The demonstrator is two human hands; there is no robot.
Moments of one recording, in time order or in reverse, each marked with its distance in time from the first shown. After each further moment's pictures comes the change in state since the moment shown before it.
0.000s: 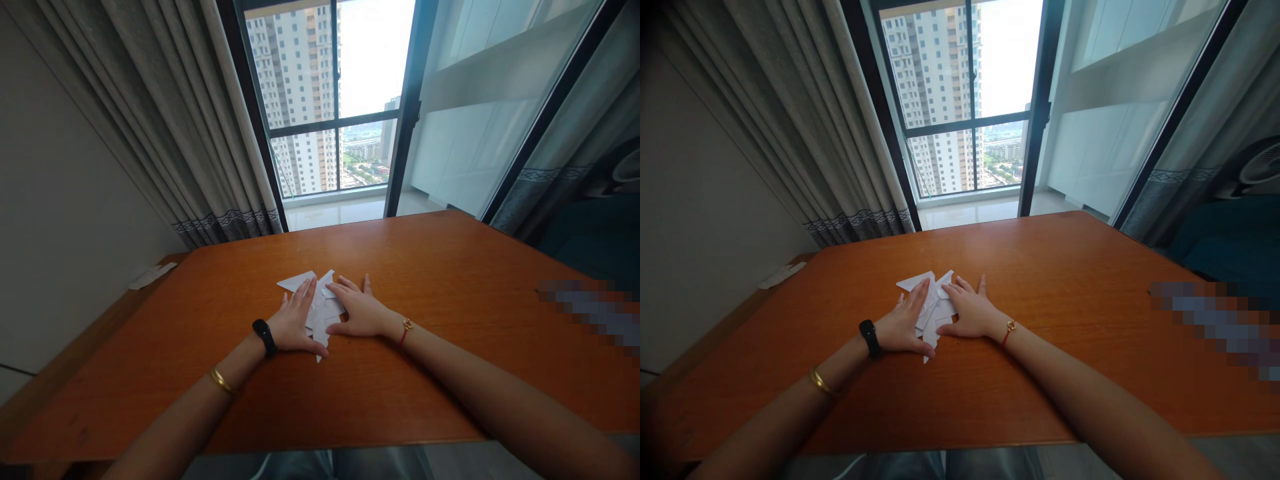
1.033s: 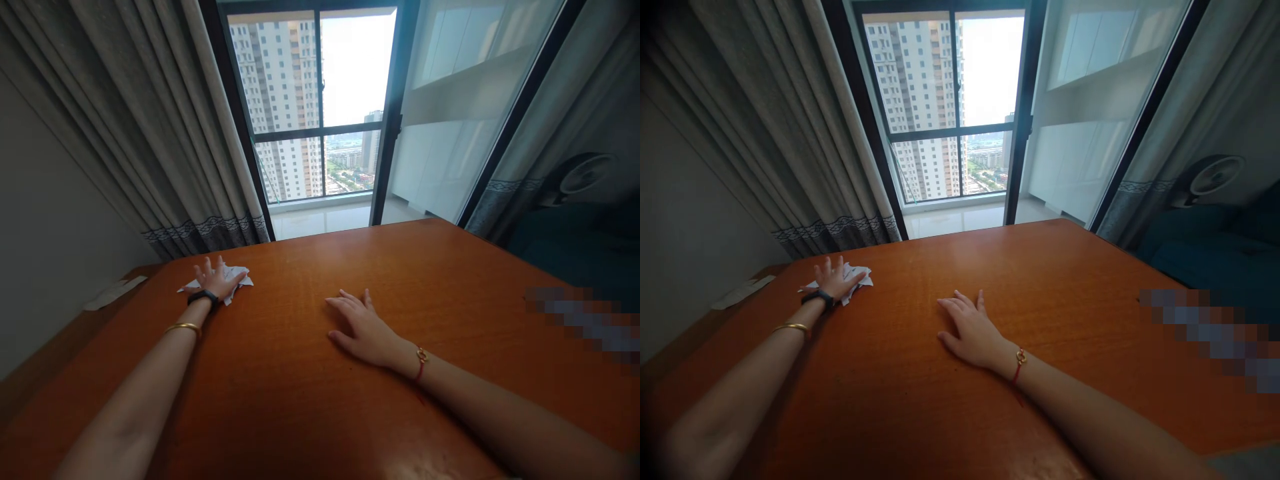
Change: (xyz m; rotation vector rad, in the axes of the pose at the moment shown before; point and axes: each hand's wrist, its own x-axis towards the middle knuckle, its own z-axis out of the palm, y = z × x) left_hand 0.035 -0.194 -0.076 0.069 0.520 -0.531; right_hand -0.016 -0.013 -0.007 0.082 0.157 0.086
